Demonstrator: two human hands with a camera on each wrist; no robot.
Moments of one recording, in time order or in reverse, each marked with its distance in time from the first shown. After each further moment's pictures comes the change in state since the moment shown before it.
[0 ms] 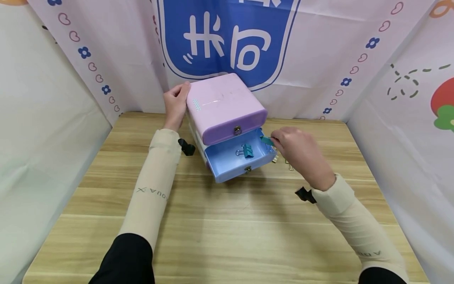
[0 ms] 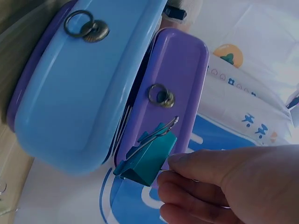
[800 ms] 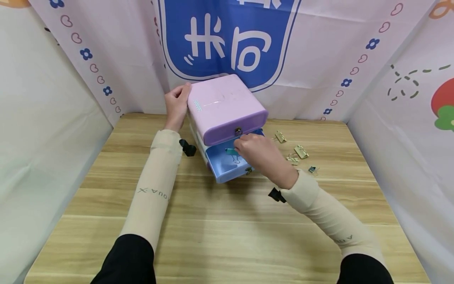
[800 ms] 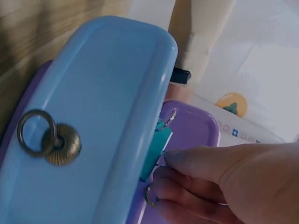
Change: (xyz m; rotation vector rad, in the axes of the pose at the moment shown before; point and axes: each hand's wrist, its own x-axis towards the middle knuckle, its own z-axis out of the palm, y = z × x) left_hand -0.001 0.002 0.000 0.004 0.004 -0.018; right_hand 0.037 -0.063 0.032 -0.089 -0.082 -0.213
